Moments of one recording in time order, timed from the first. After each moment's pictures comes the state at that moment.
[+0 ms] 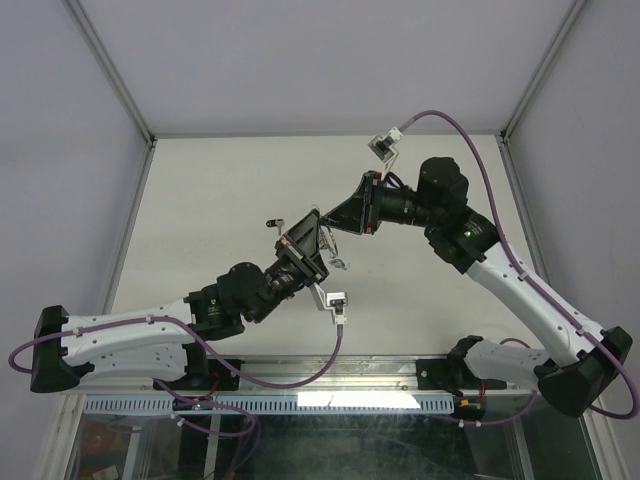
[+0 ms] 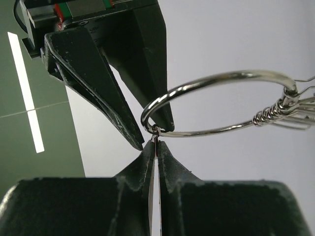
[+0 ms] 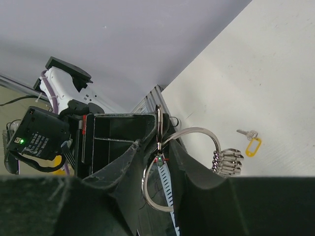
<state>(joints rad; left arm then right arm) -1.29 0.97 0.75 0.33 -0.52 1.93 0.67 1.13 1.18 -0.17 -0.66 0.68</state>
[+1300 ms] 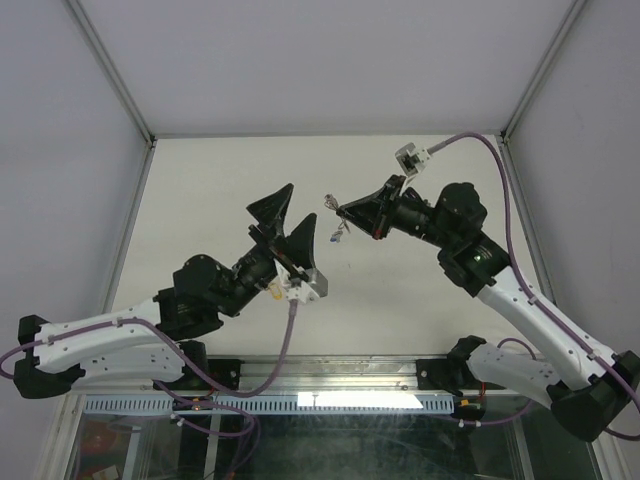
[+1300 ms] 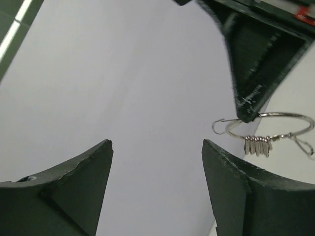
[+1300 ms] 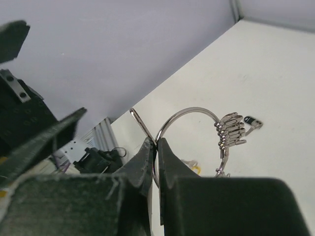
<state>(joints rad) -1.29 0.87 0.82 0.37 -0.44 1.38 0.66 1.01 1.00 0.00 -0.46 0.52</state>
